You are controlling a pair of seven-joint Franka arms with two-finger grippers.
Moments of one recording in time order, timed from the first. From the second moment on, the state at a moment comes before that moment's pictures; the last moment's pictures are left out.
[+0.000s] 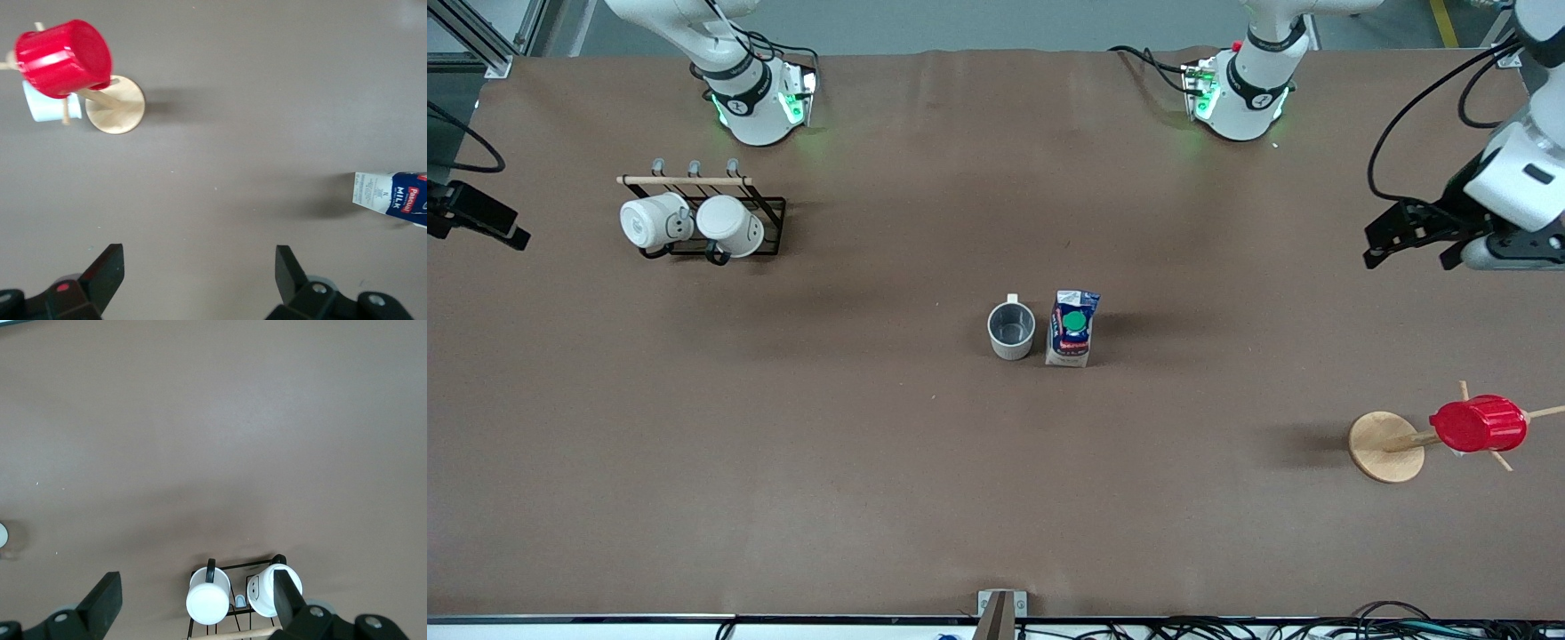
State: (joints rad) left arm -0.08 -0.08 0.02 -1.77 -0.03 1.80 -0.03; right arm 0.09 0.04 -0.16 -1.43 0.02 1.47 0.11
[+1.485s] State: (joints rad) left arm -0.03 -0.01 -0.03 -1.65 -0.02 1.68 -0.02; right arm 0.09 0.02 -0.16 -1.46 0.02 1.48 0.11
